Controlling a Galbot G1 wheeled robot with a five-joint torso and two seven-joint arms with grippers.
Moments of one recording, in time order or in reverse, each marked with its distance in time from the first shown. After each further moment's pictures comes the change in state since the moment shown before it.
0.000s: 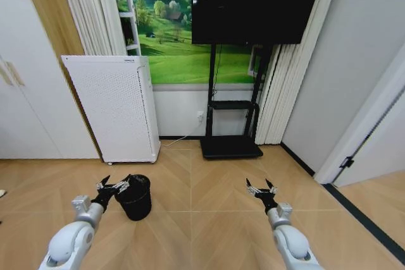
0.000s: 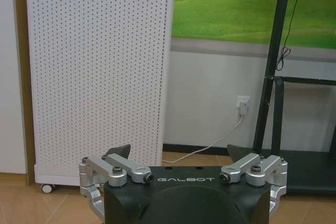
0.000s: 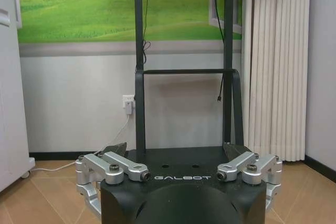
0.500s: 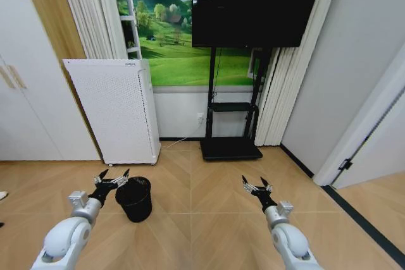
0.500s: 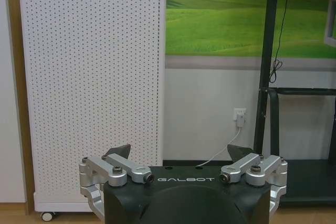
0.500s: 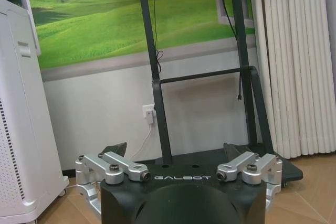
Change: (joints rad) left arm -0.001 0.036 -0.013 -0.035 0.004 -0.005 0.004; right arm 0.005 -0.002 -0.019 0.042 0.132 -0.045 -0.032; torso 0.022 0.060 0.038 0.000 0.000
